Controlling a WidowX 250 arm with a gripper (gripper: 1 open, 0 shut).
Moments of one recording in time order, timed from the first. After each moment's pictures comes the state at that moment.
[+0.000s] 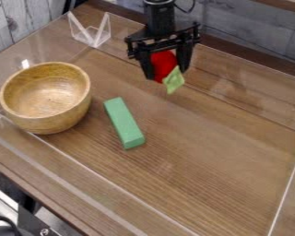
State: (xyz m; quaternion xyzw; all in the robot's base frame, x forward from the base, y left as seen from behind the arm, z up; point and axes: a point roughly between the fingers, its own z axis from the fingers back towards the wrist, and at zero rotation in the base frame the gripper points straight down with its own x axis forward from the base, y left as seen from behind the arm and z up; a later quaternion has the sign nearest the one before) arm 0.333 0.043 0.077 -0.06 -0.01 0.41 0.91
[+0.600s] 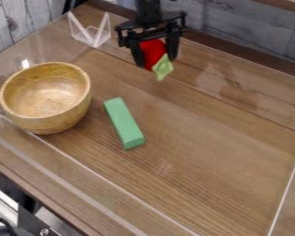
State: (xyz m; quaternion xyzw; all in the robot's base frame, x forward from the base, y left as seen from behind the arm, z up) arm 0.350 0.080 0.082 -0.07 -0.02 0.40 0.92
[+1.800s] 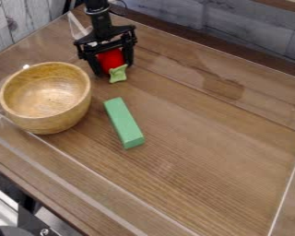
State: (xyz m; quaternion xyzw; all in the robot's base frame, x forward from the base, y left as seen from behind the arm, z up) arm 0.350 0.165 0.024 -0.07 -0.01 0.42 0.90
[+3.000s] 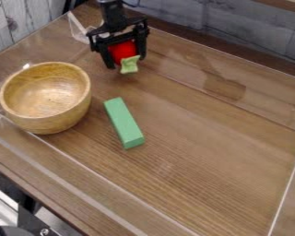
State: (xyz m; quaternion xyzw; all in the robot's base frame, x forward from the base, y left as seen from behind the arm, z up) arm 0.359 0.130 0.056 -0.09 0.04 0.45 0.89
